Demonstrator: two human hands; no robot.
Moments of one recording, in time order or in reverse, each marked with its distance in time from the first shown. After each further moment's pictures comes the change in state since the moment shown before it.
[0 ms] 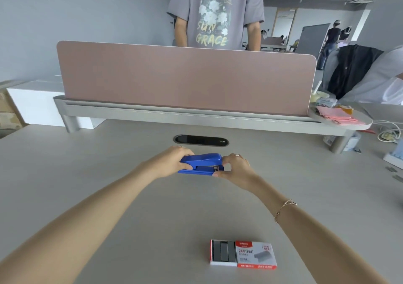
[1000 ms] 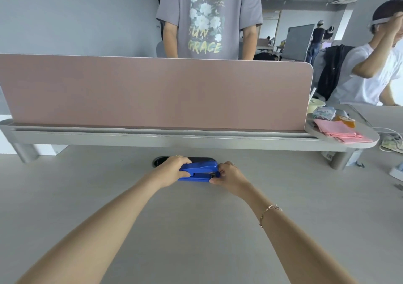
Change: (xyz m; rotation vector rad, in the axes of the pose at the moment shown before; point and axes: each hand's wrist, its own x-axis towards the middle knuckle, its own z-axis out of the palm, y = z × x) left_hand 0.121 -0.019 0.019 -0.022 0.012 -0.037; right_hand 0.101 0.067 0.000 0.105 0.033 0.119
